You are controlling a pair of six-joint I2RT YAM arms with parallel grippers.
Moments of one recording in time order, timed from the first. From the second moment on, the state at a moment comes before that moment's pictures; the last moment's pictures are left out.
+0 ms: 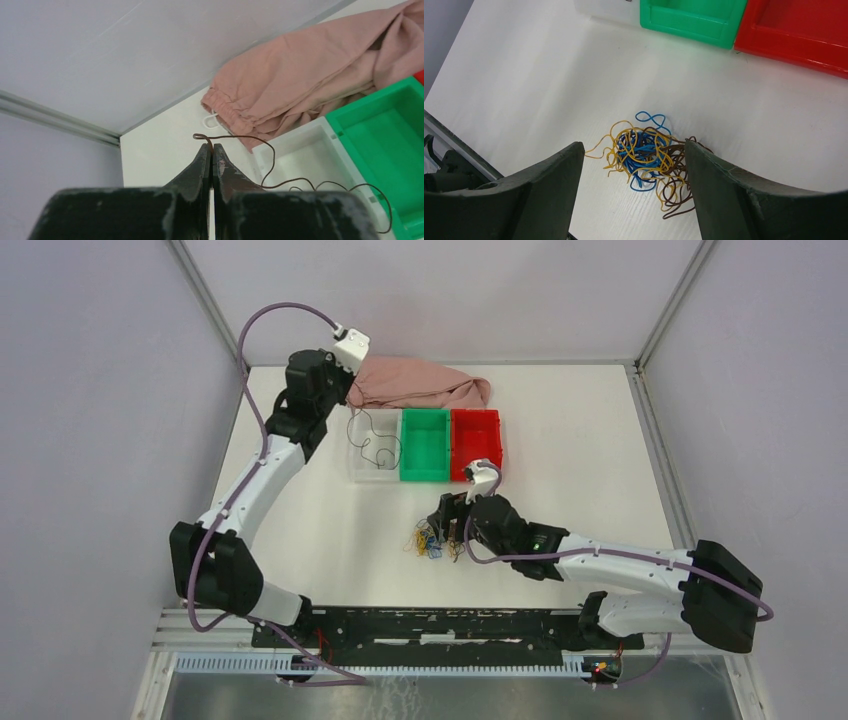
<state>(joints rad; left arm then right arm) -0.29 1.46 1.29 -0.07 -0.08 0.46 1.07 1.21 0.64 0.12 0.39 0.61</state>
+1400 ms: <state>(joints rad) -0.34 1.51 1.09 0.05 -0.02 0.49 0.96 1.29 0.71 0.15 0.26 0.64</state>
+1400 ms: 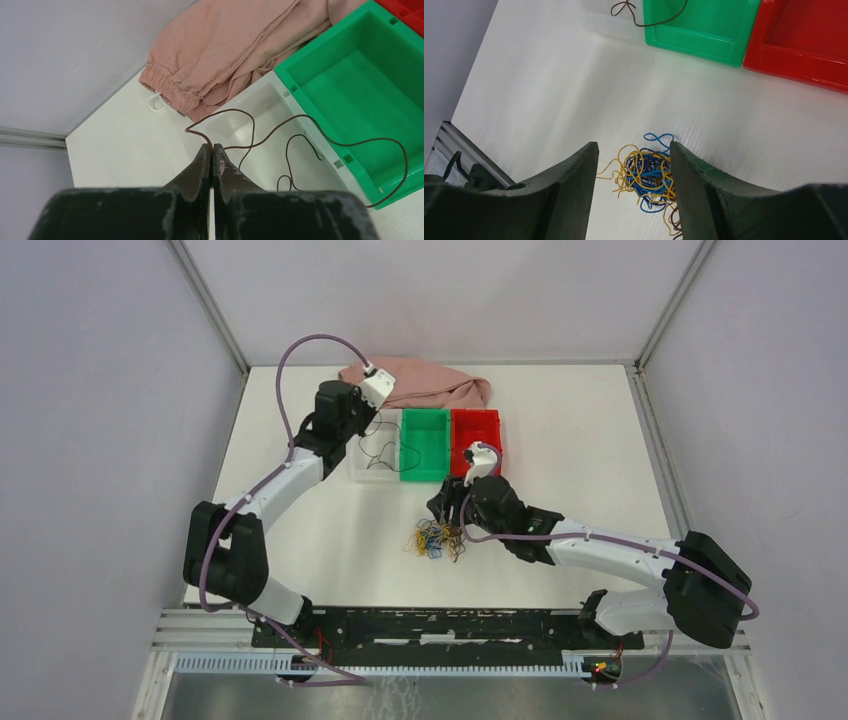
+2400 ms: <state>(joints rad) -0.19 1.46 1.04 0.10 -0.02 0.69 0.83 1.82 1.26 0.12 0.07 0.59</state>
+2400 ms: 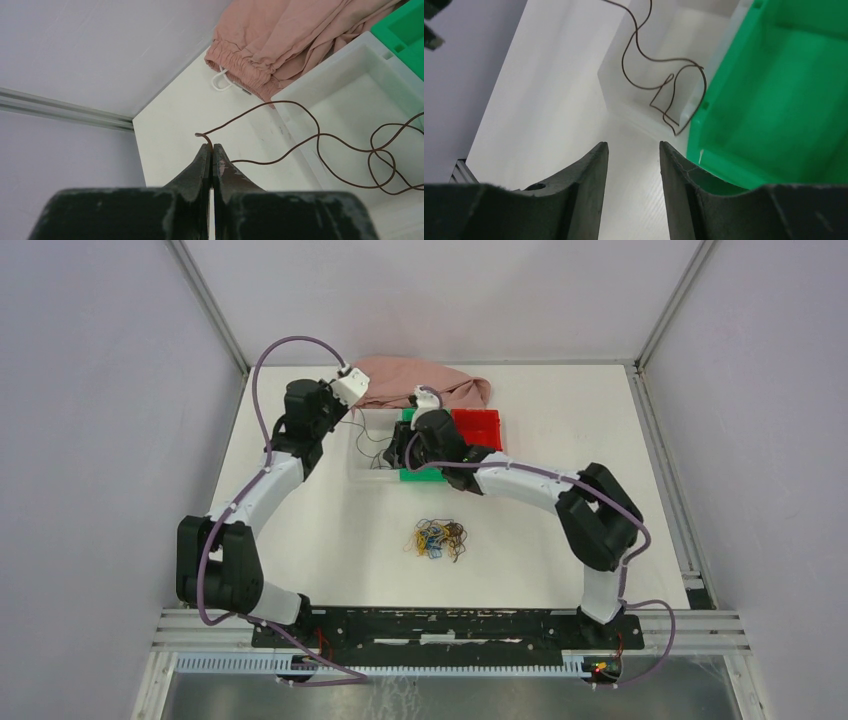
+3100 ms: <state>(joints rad) -0.19 1.43 1.08 -0.03 0.05 0.63 0.74 2.33 1.91 -0.12 -0.15 0.61</state>
